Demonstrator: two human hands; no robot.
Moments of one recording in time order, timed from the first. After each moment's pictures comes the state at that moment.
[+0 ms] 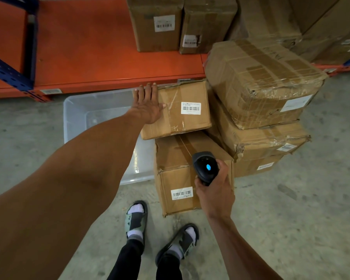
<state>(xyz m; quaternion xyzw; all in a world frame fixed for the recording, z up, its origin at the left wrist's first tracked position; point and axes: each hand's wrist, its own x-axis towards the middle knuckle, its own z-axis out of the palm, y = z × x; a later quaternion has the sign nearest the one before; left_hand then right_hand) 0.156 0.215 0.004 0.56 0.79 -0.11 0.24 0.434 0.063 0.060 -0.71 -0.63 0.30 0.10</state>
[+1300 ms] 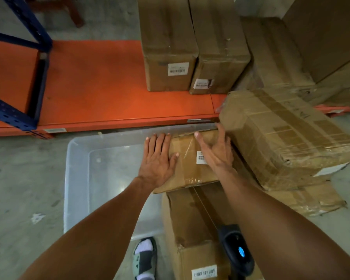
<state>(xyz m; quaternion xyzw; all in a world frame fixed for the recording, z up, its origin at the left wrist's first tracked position) 0.119 0.213 -0.035 0.61 0.77 0.12 0.14 0.284 0.321 0.014 -0.68 -0.62 0.38 0.09</state>
